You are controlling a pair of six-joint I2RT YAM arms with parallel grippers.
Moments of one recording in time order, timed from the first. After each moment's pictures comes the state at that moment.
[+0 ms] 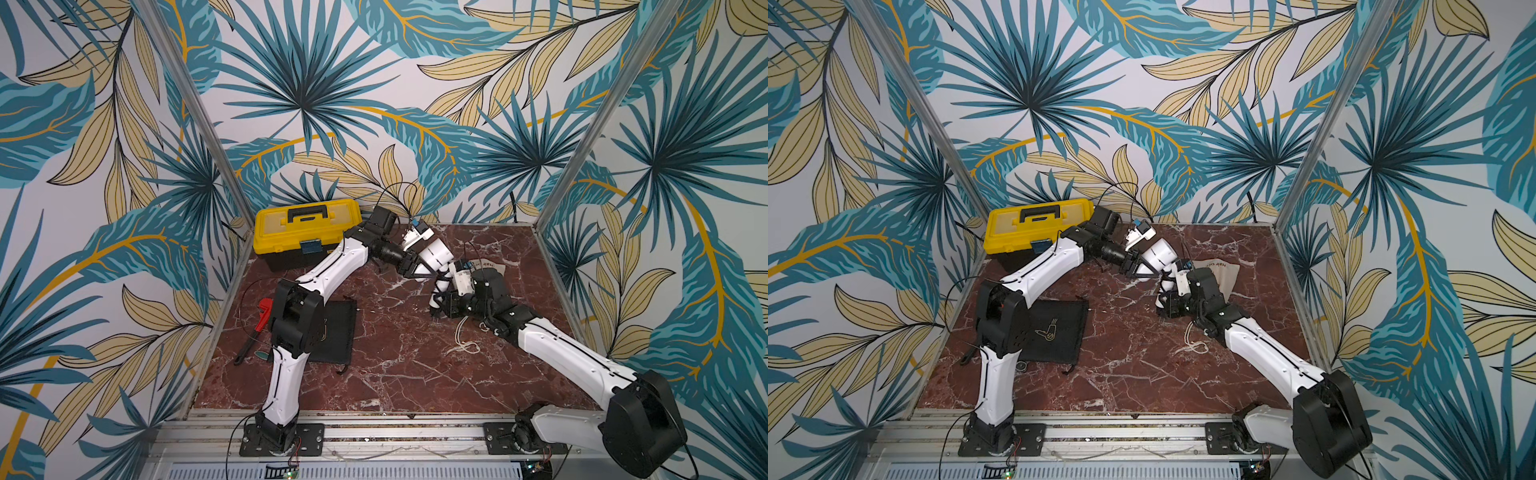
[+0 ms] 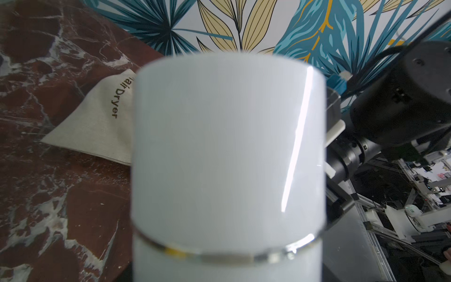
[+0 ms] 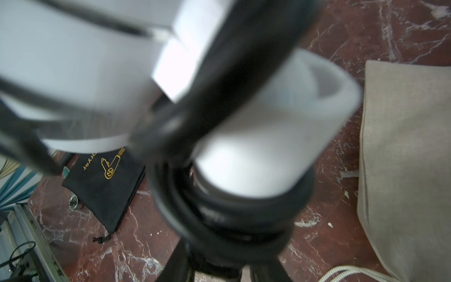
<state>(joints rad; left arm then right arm) -0.51 2.12 1.95 -0.69 1.09 0.18 0.44 1.25 0.81 -0.17 -0.18 0.34</state>
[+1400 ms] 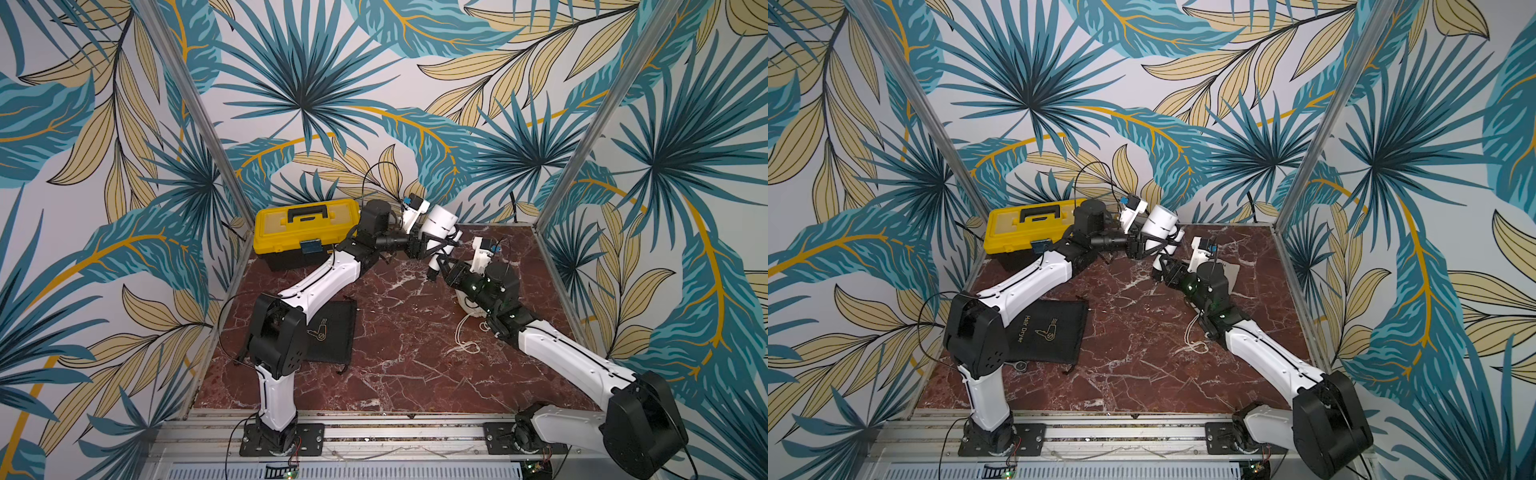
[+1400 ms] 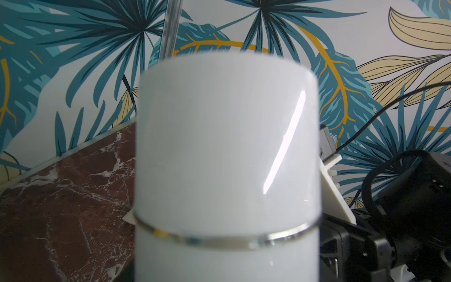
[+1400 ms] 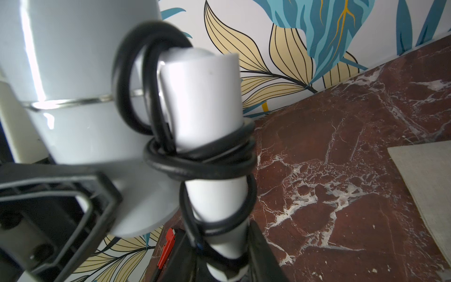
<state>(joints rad) -0.55 1.90 1.65 0.05 0.79 -0.28 0.44 1.25 0.78 0.36 -0.07 0.80</state>
